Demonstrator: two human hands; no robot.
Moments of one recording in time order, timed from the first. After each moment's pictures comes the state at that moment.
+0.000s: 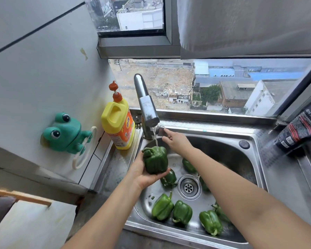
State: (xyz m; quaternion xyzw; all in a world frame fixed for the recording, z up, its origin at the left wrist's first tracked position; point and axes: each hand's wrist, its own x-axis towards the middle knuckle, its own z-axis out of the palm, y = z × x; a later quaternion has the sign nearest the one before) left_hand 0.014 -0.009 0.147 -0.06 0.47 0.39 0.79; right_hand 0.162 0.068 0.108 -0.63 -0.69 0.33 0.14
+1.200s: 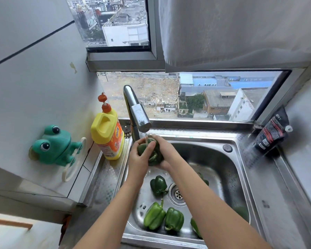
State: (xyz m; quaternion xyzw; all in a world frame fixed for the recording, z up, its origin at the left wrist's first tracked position) left_hand 0.033 0.003 0.152 0.42 0.54 0.51 0.53; right_hand 0.131 0.016 0.188 -0.53 -0.14 0.72 0.42
